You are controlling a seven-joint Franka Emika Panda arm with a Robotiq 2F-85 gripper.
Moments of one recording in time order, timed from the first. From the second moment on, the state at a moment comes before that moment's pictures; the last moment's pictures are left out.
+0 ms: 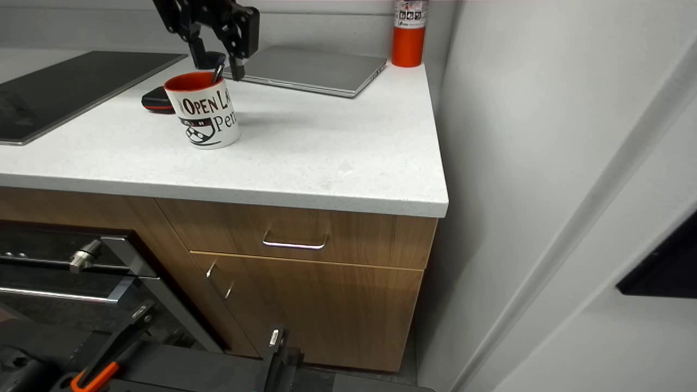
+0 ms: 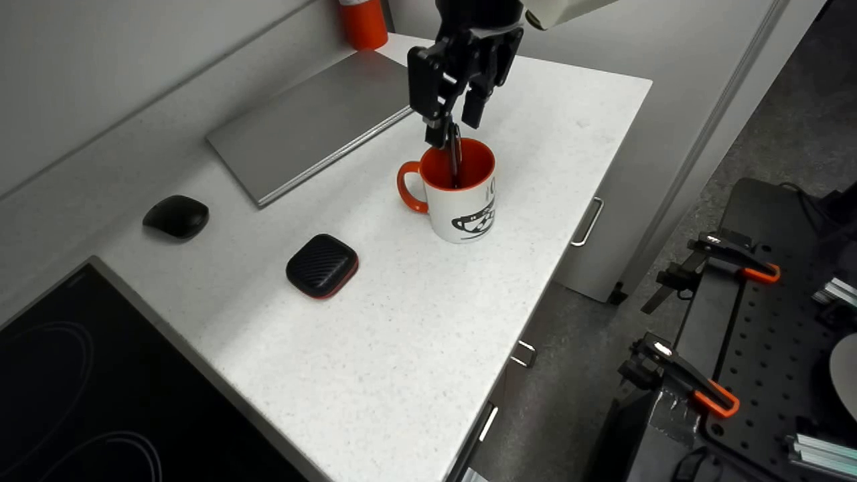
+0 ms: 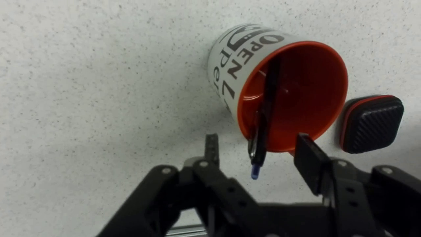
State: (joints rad) arm 0.06 -0.12 -0.01 -2.44 0.31 2.50 -0.06
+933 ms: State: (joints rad) arm 0.06 -0.12 -0.01 -2.43 0.34 2.50 -0.06
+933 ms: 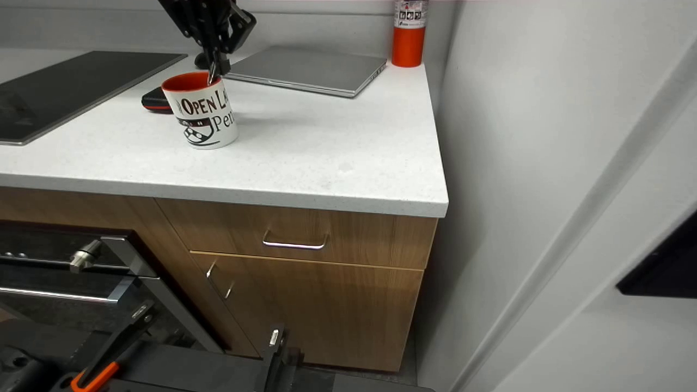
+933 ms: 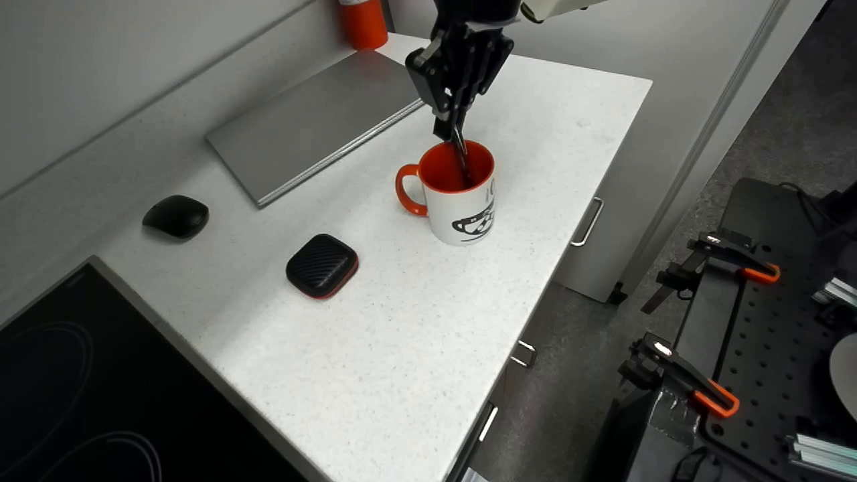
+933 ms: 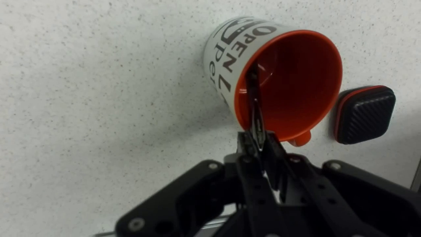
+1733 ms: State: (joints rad) arm 0.01 -0.29 0.02 -2.31 0.03 2.34 0.10
